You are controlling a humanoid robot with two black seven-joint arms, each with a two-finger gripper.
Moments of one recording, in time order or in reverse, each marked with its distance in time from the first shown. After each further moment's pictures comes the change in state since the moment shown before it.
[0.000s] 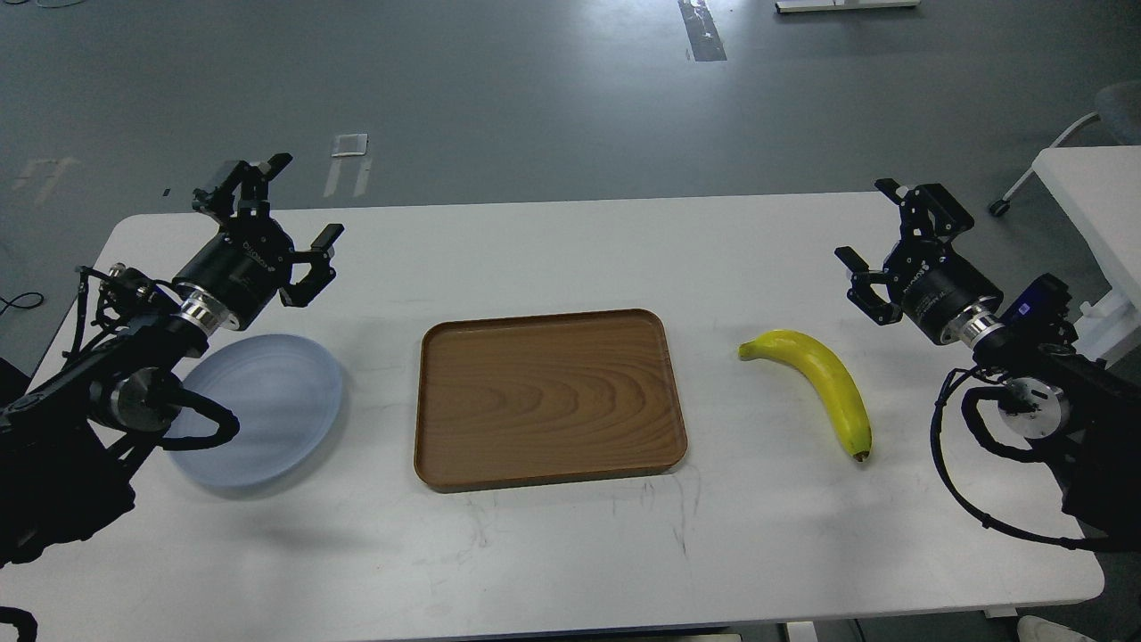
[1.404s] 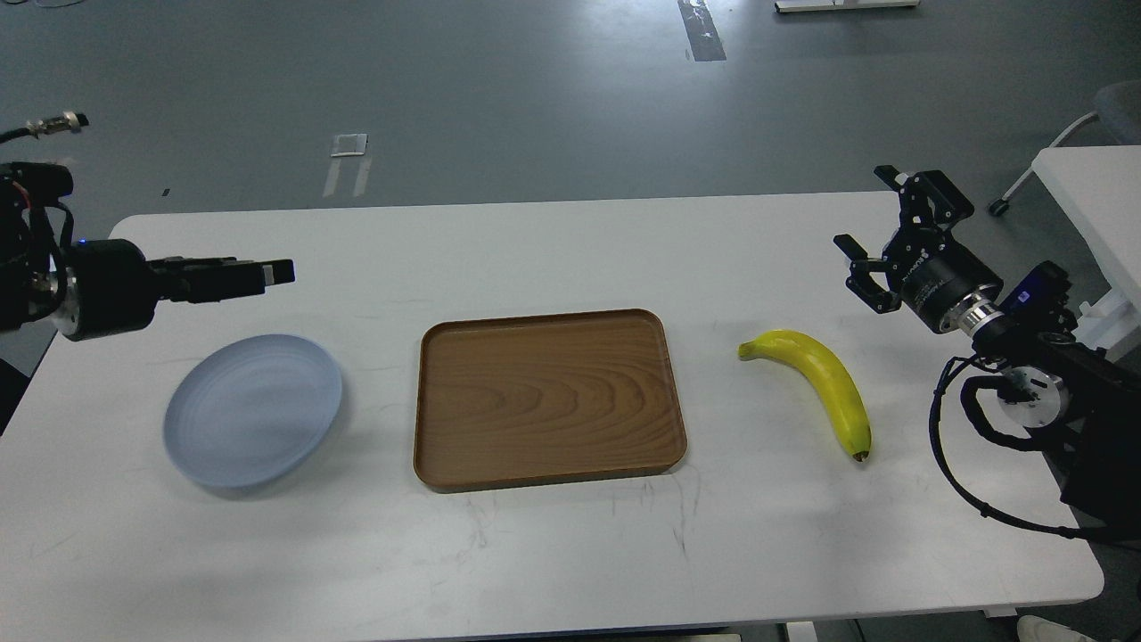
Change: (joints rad) left arm -0.075 0.547 0.114 -0.483 1.457 0.016 -0.072; right arm 0.021 0.000 0.000 -0.001 -0.003 0.000 0.000
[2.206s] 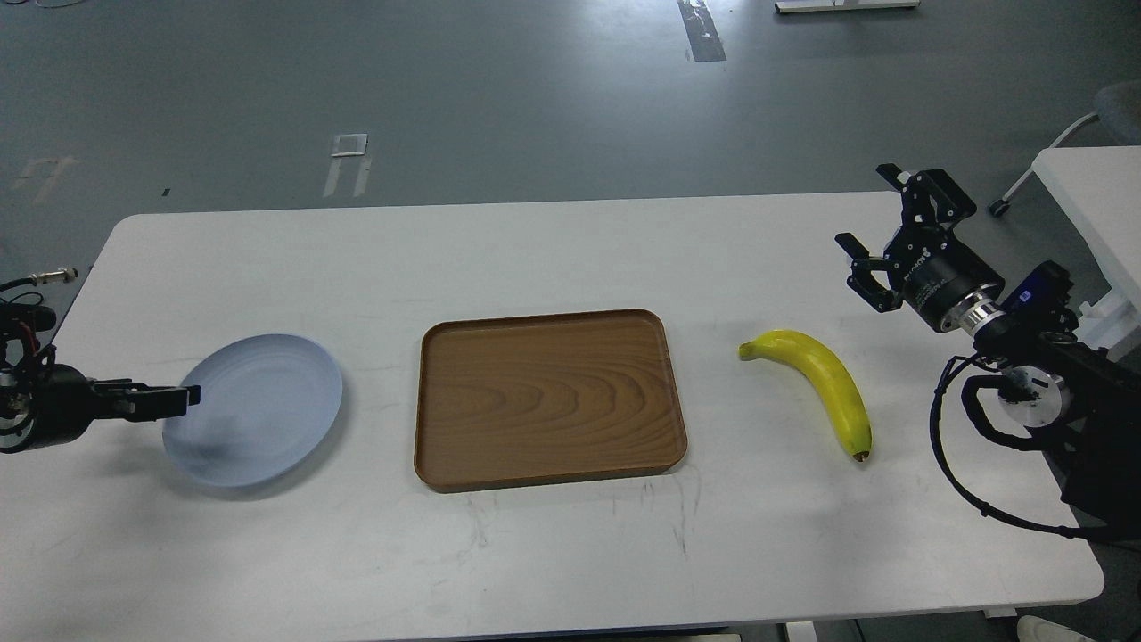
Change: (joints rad) left arm 0.072 -0.106 0.213 0.391 0.048 0.142 -0.001; right arm 0.000 -0.002 0.006 0.001 0.002 0.000 0.000
